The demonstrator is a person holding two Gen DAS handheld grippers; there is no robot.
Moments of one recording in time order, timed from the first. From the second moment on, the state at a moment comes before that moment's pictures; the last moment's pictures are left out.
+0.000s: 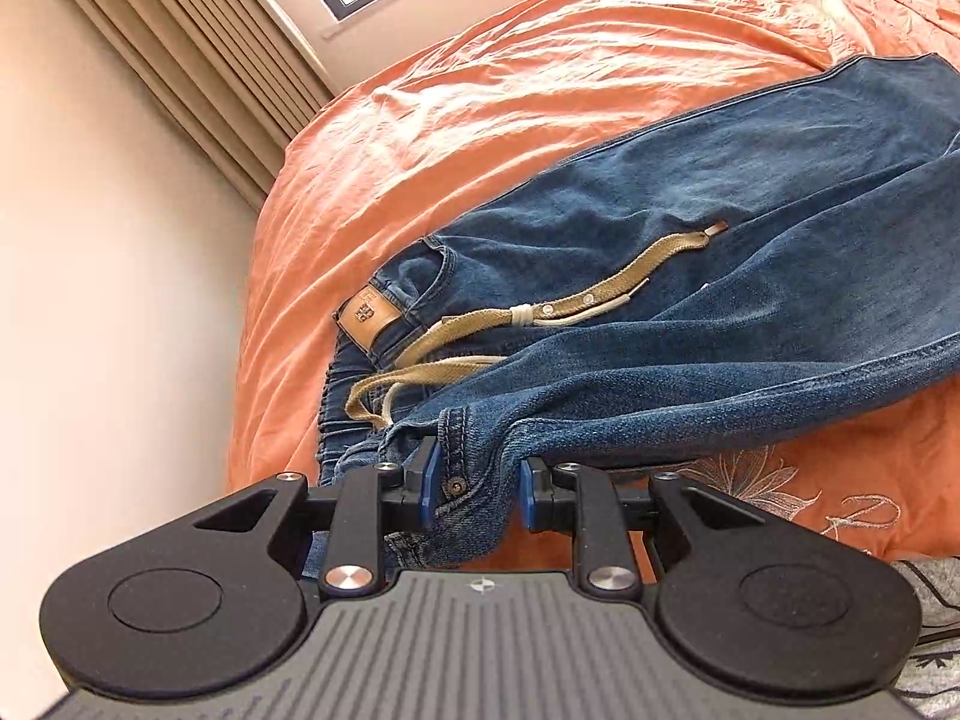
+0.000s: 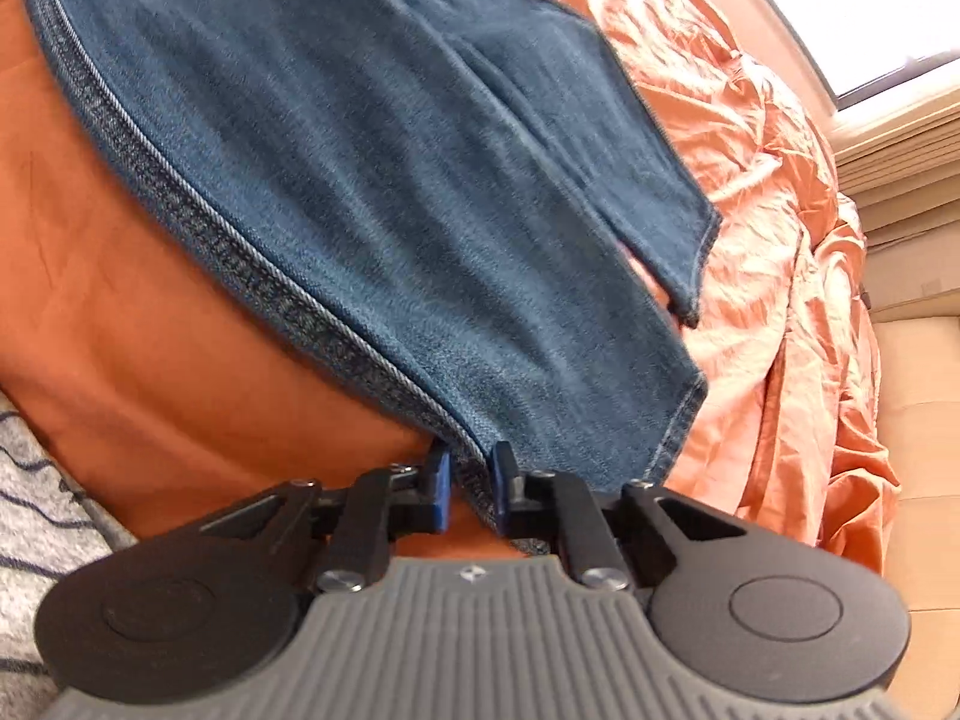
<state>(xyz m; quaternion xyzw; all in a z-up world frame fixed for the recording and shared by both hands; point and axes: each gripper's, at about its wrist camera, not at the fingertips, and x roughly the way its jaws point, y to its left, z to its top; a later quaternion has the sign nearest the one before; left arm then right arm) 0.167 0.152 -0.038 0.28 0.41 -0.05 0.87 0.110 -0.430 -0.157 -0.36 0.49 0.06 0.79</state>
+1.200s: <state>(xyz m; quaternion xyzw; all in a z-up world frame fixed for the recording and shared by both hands) 0.412 0.133 -0.101 0.31 0.45 -0.02 0.84 0.439 -0.415 -0.173 -0.35 0.43 -0.08 0.83</state>
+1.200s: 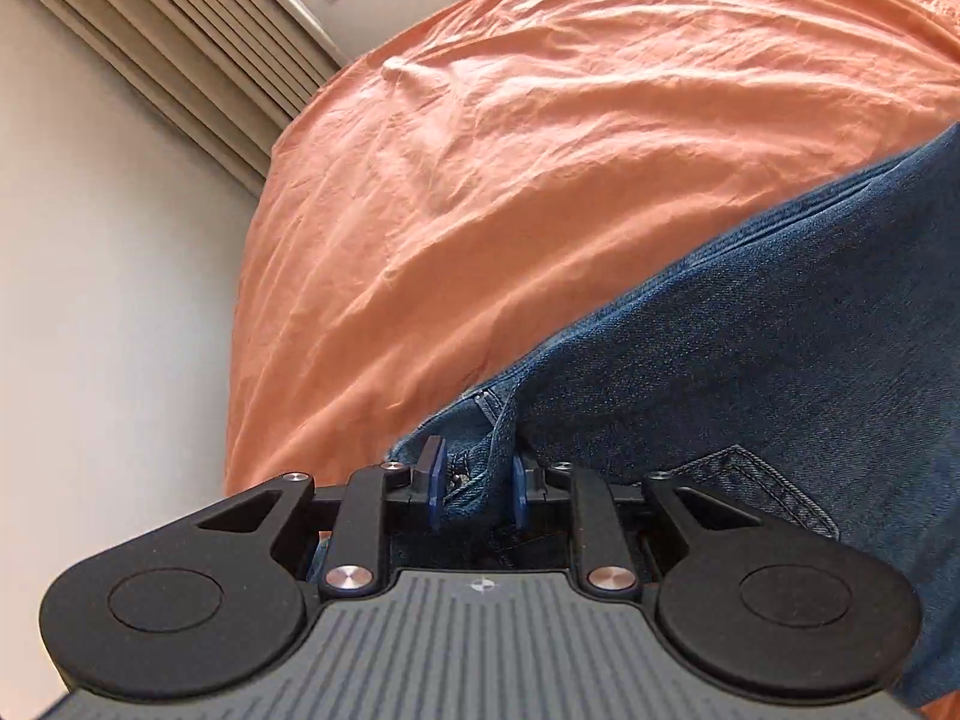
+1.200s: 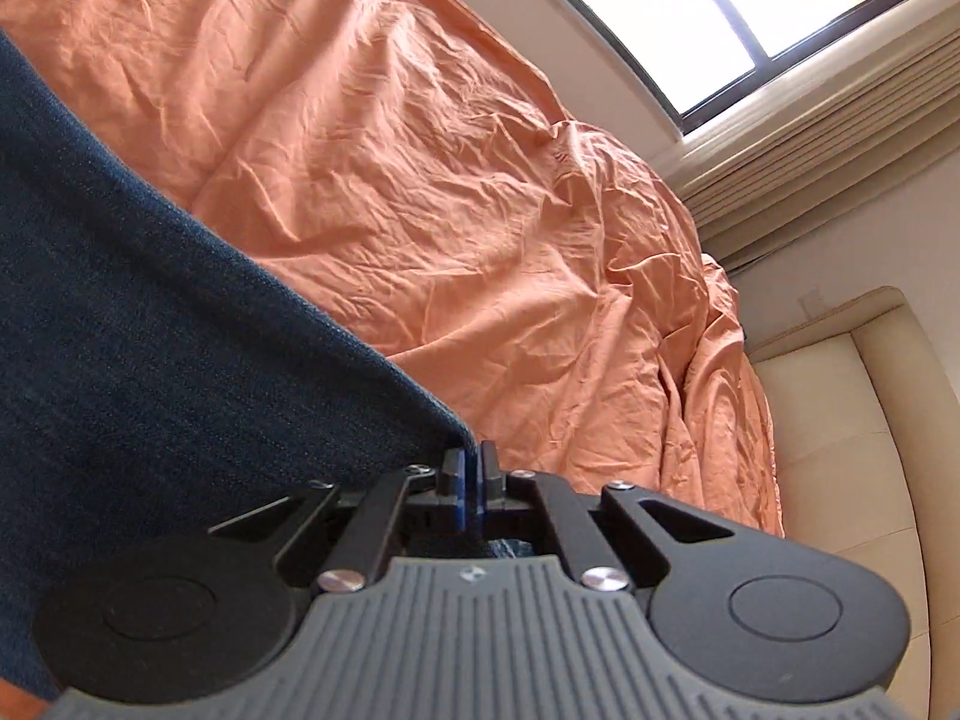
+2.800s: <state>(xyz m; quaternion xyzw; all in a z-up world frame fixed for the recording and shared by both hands) 0.423 0.109 -0.117 0.35 0.43 0.07 0.83 0.300 -0.601 -0.144 0.27 0.40 -0.16 0.86</state>
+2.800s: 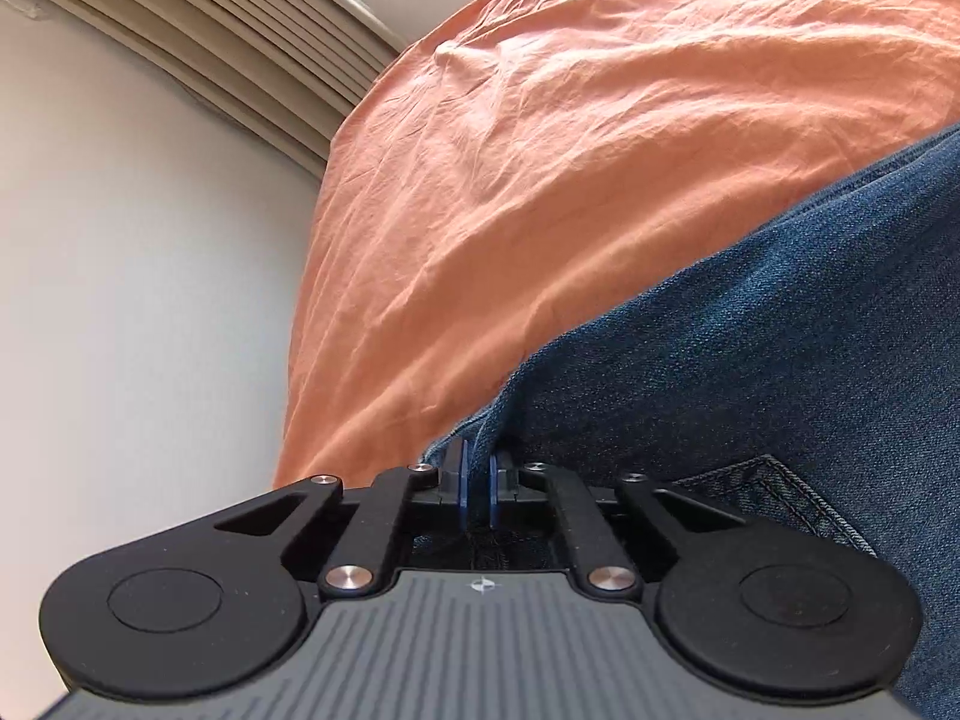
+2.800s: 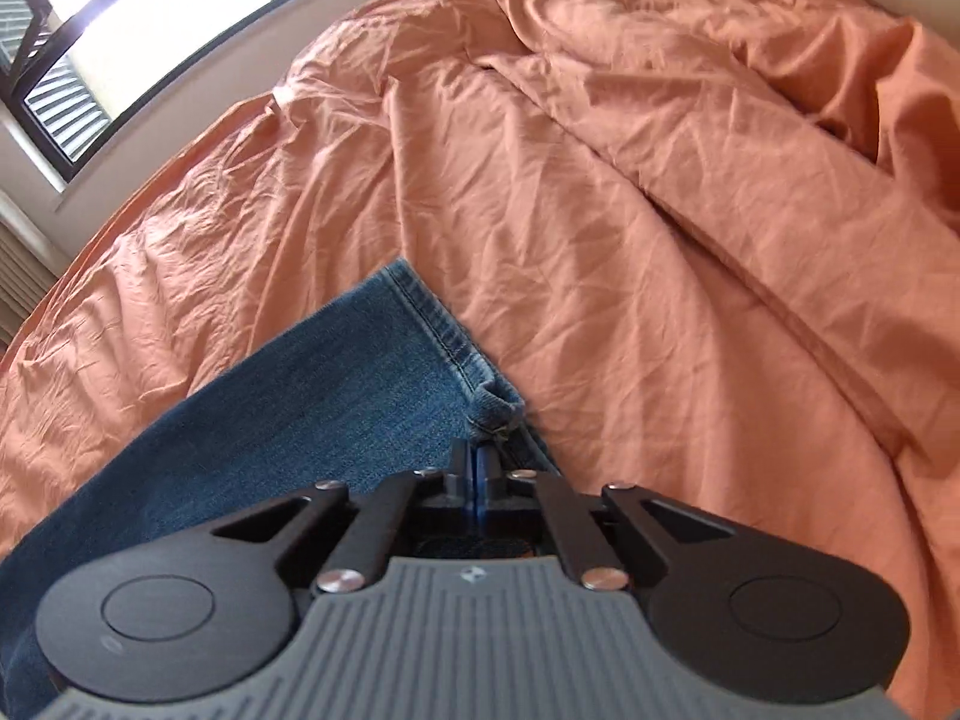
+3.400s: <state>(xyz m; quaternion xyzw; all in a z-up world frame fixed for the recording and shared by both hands) 0.390 0.152 -0.076 0.25 0.46 0.01 0.85 0.301 -0.570 -0.168 0.16 0.44 -0.19 0.86</state>
